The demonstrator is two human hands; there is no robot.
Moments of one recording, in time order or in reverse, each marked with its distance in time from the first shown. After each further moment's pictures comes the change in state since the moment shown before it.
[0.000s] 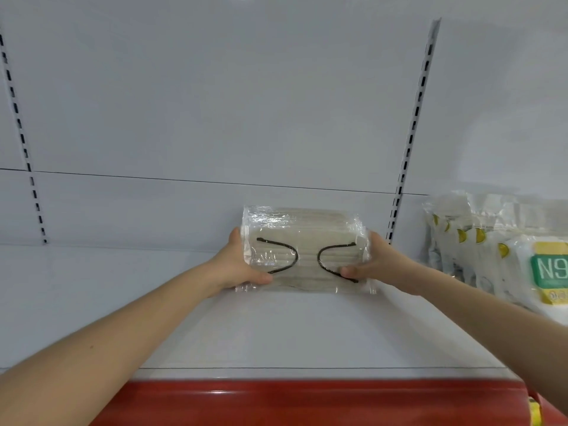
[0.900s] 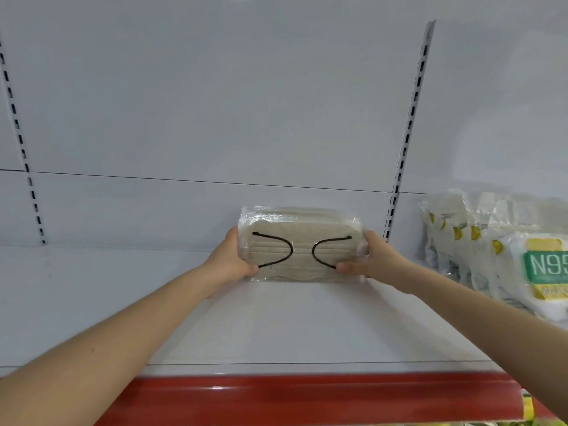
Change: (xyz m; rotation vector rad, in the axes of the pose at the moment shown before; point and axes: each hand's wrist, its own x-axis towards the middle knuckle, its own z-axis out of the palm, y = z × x) left_hand -0.010 0.004 0.000 -0.039 0.110 0.046; right_hand -0.020 -0.024 0.011 -0.006 0.127 0.063
